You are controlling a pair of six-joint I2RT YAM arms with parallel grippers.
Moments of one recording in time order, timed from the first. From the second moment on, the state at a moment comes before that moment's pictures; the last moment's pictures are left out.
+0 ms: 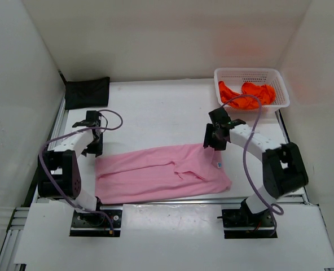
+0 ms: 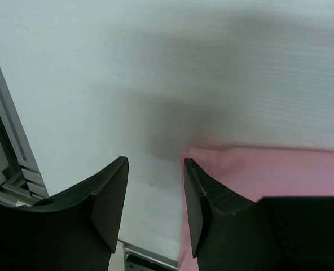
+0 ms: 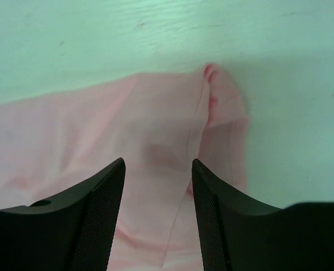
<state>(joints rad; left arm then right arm) -0.03 1.53 0.95 -0.72 -0.34 0.00 0.43 1.52 0.98 -0.57 0.05 0.52</state>
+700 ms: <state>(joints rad) 0.22 1.58 0.88 -0.60 -0.21 0.01 0.40 1.95 1.35 -0.74 0.13 0.54</state>
